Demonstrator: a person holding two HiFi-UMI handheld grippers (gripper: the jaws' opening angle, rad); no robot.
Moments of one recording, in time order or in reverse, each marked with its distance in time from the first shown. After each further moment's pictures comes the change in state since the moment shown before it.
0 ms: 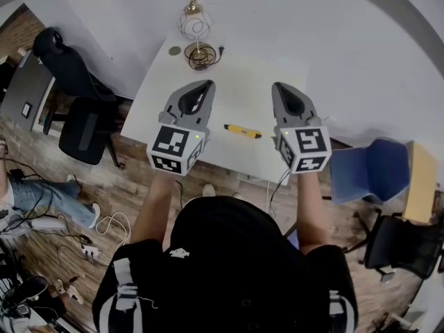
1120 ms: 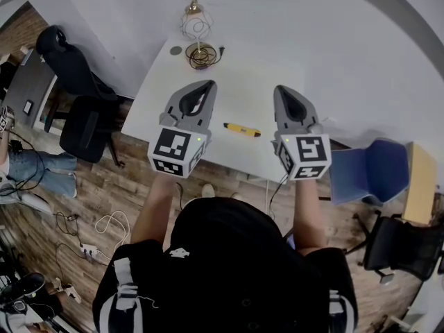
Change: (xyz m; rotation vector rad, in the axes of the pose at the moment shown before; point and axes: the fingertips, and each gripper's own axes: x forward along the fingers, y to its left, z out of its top) left arm -0.012 -0.015 0.013 0.025 -0.027 0.016; right arm -0.027 0.004 0.010 0.001 -0.050 -0.022
